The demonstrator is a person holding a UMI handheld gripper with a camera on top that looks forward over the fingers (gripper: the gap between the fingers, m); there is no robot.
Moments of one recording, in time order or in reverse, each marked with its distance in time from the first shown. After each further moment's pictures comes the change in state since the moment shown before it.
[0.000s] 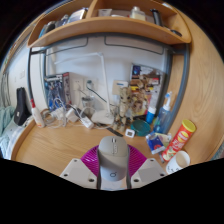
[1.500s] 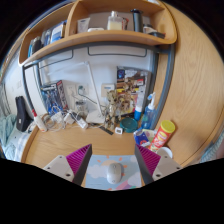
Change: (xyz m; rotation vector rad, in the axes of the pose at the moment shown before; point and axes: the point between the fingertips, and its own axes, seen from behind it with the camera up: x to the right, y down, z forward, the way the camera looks) arm 0.053 -0.035 -0.081 -0.095 0.011 0.080
